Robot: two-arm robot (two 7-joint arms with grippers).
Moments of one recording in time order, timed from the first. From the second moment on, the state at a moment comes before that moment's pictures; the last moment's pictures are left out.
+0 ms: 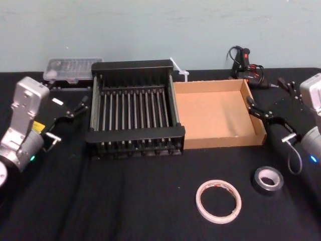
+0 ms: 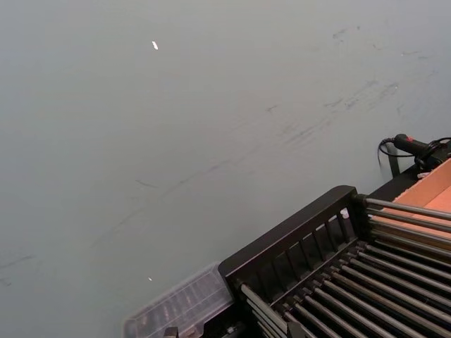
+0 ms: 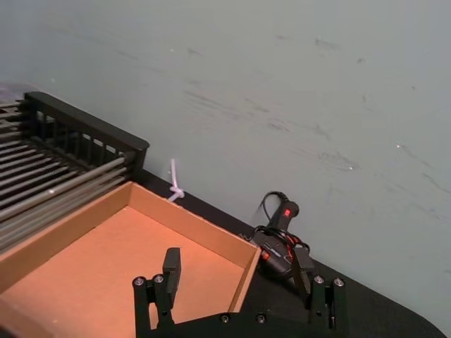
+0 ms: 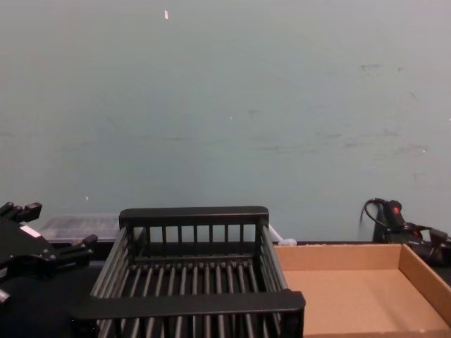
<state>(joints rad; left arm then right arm) -0.20 0.60 0.45 -1.41 -0.25 -0.12 0.03 0.14 0.62 -0.39 -1.51 0.27 -0.10 0.05</state>
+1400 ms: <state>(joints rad) -0.20 0.60 0.45 -1.41 -0.25 -0.12 0.03 -0.19 0.75 -0.19 -1.81 0.36 0.01 0.18</state>
